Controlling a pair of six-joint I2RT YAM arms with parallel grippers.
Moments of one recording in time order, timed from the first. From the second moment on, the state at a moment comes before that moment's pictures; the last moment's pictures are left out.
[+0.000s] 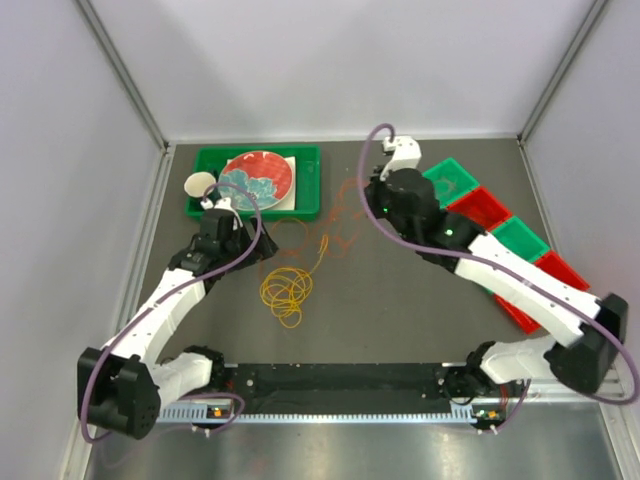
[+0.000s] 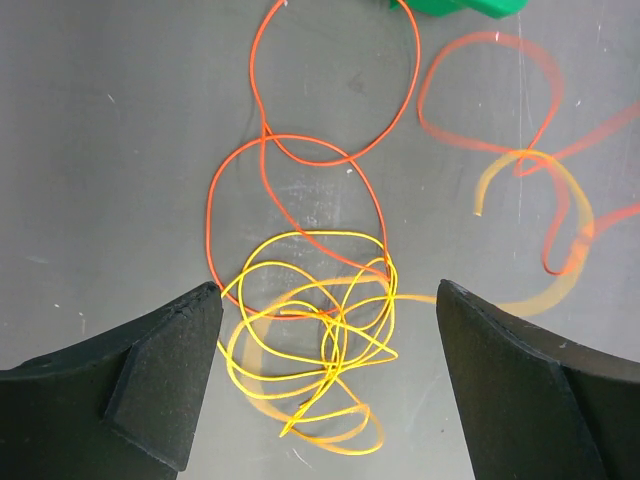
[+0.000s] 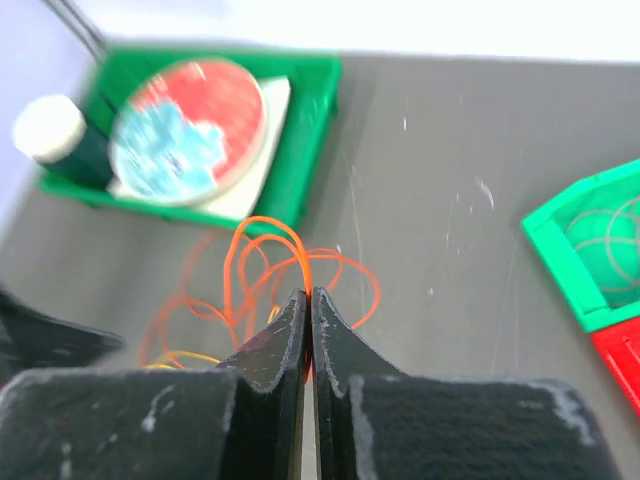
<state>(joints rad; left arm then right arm) -0.26 1.08 0.74 -0.41 0.07 -0.60 0.83 1.31 1.25 -0.28 0.46 0.36</state>
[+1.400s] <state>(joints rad) -0.61 1.33 0.69 -0.18 0.30 -0.42 0.65 1.29 1.01 -0.40 0.44 0.47</state>
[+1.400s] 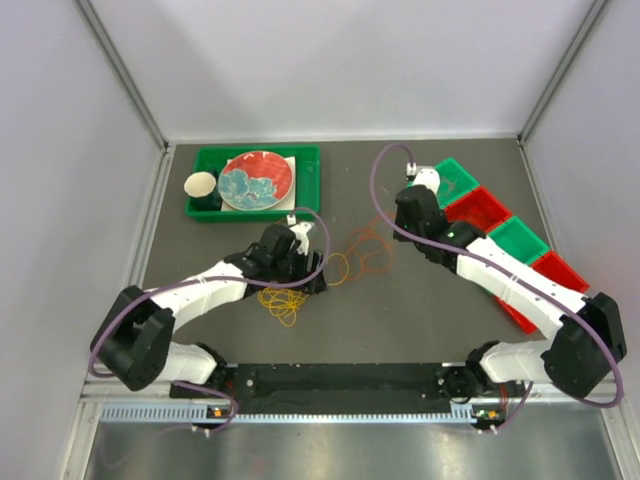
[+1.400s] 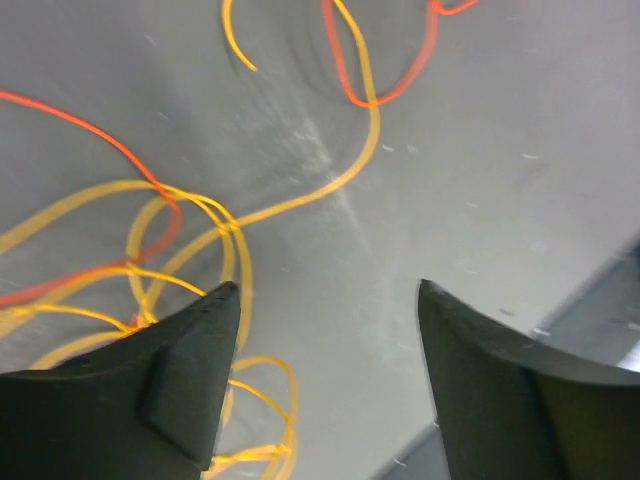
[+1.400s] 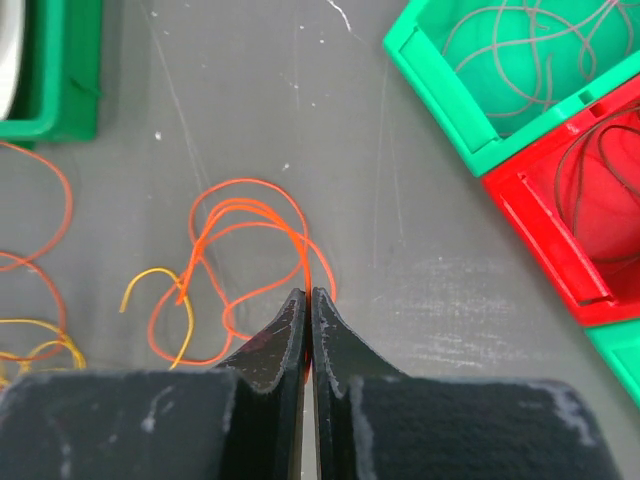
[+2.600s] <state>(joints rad) -0.85 1.53 0.85 -0.16 -0.04 -0.13 0.58 1.23 0.99 -0.41 0.34 0.50</state>
